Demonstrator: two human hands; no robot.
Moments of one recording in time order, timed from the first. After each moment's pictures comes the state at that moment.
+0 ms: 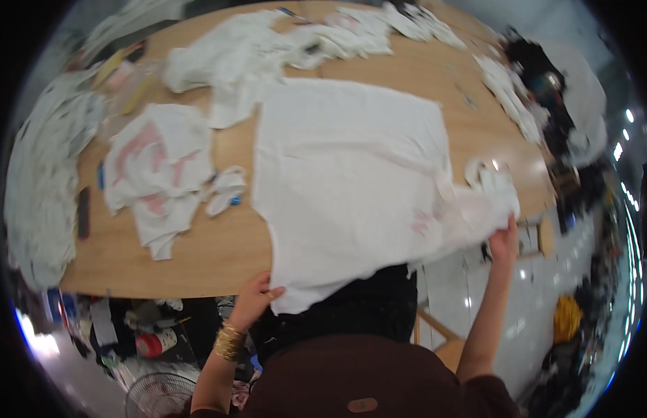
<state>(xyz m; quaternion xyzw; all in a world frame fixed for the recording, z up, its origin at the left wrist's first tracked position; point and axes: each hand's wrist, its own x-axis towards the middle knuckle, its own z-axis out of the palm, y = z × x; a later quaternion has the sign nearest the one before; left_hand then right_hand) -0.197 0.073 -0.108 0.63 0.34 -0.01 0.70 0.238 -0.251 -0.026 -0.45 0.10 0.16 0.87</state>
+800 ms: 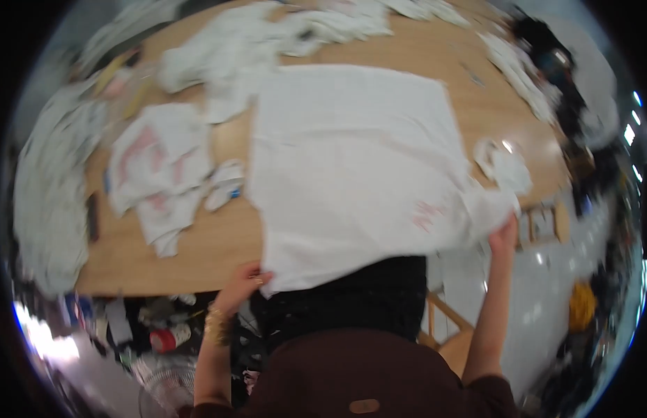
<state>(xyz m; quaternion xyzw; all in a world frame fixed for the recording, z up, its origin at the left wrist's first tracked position) -0.198 0.101 -0.098 0.63 0.33 -0.04 0.70 0.265 -0.308 -0.115 -0.42 -0.04 0.26 0.87</state>
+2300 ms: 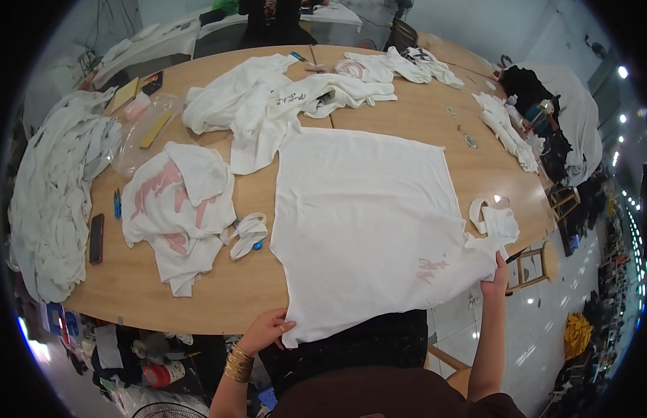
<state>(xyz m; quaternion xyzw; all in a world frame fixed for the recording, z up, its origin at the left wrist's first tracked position) -0.195 0.102 -0.099 0.58 0.30 -0.11 0.75 0.219 -0.246 -0.053 -0.52 0.08 0.17 0.84</state>
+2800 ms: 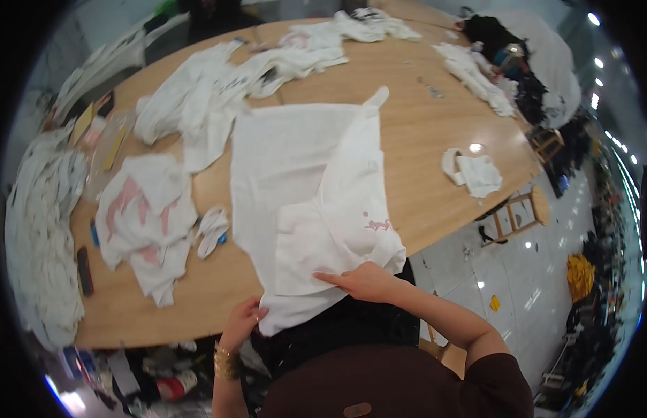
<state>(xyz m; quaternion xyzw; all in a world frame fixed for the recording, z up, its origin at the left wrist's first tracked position) -0.200 0.101 -0.100 0.59 0.35 -0.06 0.72 0.046 -0.094 -0.049 -0.74 -0.62 0.27 0.06</state>
